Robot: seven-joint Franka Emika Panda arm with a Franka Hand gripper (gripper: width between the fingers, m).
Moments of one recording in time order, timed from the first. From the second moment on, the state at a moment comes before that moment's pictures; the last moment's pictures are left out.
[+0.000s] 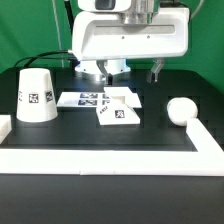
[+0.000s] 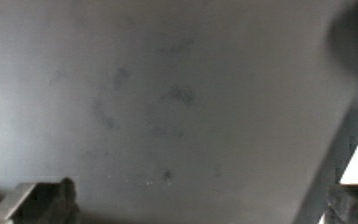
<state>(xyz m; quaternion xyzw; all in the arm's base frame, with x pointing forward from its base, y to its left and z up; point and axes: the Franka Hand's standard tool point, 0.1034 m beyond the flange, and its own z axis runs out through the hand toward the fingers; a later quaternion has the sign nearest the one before) 0.528 0.028 0.103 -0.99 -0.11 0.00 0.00</state>
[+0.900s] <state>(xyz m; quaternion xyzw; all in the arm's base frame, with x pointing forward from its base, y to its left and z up) 0.469 0.012 0.087 -0.99 -0.10 0.04 0.00</state>
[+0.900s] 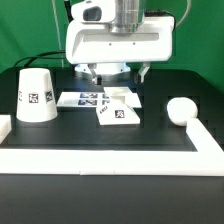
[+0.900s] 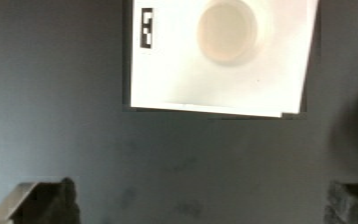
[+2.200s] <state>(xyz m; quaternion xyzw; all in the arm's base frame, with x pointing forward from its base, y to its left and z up) 0.421 0.015 0.051 -1.00 -0.08 0.05 0.01</state>
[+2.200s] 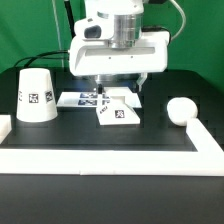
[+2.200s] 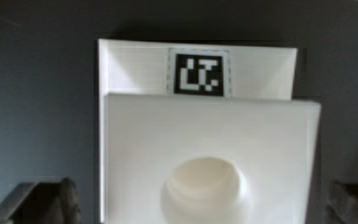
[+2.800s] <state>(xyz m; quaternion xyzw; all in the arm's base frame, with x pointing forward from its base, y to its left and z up) 0.420 0.015 0.050 -1.00 -0.08 0.06 0.01</state>
